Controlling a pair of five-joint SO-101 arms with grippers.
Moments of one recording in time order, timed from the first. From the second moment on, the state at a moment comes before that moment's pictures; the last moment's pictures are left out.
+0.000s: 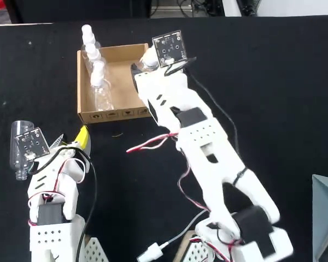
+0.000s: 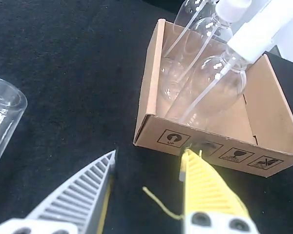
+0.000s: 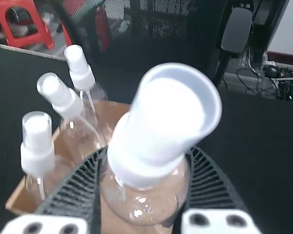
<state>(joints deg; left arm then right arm) -10.3 -99.5 96.4 36.5 15.7 -23.6 -12.8 30.8 13.3 -2.8</state>
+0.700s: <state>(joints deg) -10.3 -99.5 96.4 36.5 15.7 -23.6 8.3 11.6 13.3 -2.8</state>
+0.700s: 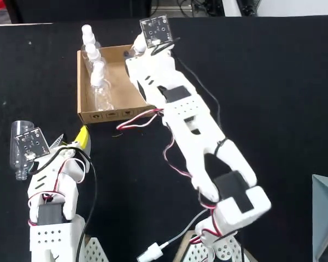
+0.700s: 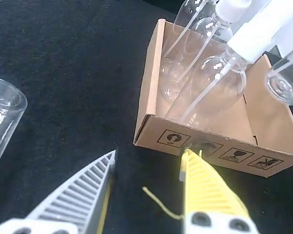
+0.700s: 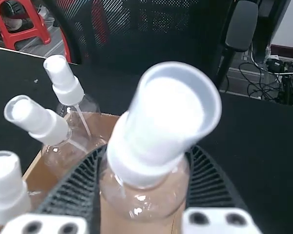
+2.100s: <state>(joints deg) -10.3 -99.5 96.4 36.5 15.7 -23.5 45.1 -20.4 13.1 -2.8</state>
